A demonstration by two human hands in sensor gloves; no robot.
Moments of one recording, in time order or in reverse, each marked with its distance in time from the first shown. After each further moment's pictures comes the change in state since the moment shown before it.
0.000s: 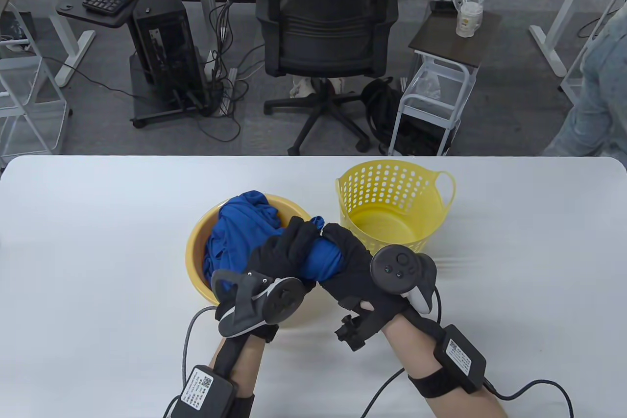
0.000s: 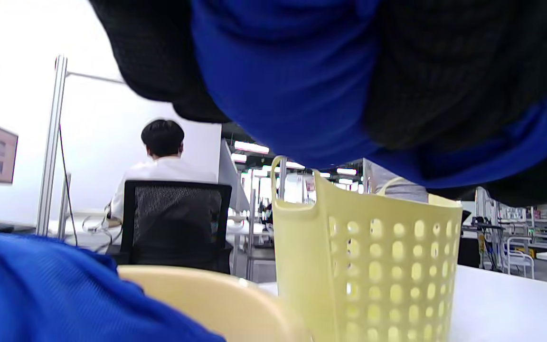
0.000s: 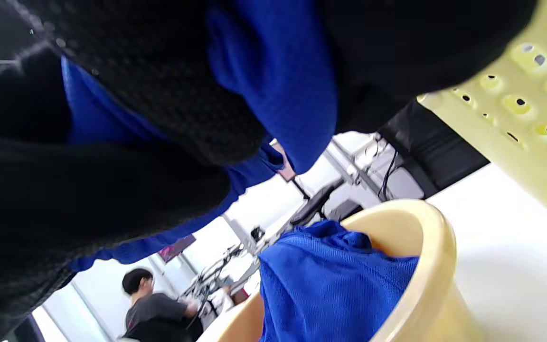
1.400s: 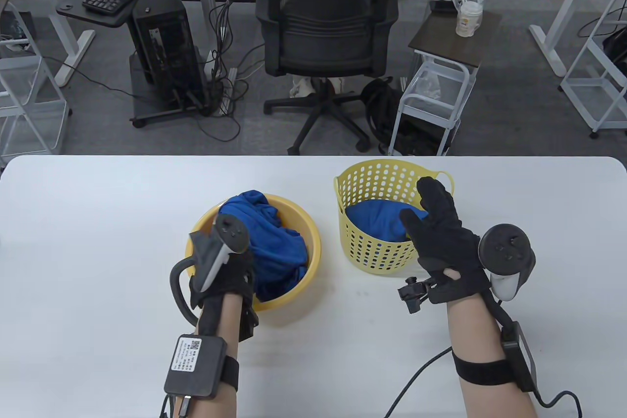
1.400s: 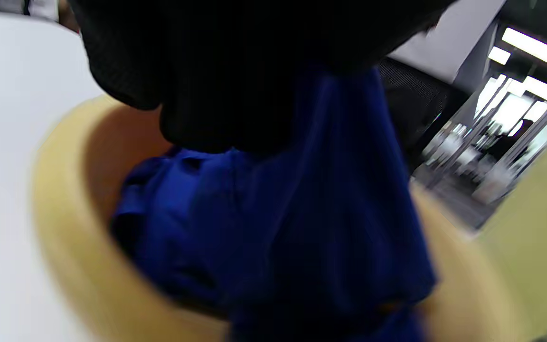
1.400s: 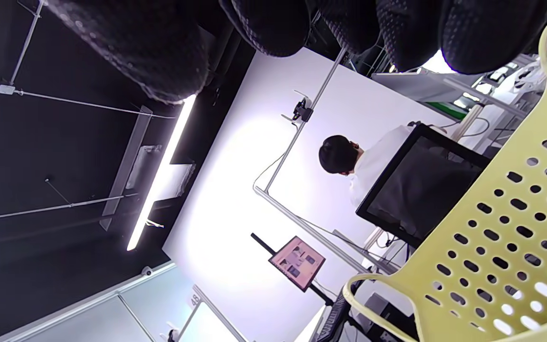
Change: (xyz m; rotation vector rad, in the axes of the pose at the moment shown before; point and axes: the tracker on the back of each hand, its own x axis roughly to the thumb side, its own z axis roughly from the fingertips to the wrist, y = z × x) left_hand -0.101 -0.016 -0.014 -0.362 0.758 0.413; right_hand -0.031 -0.115 0.019 -0.371 0.005 -0.188
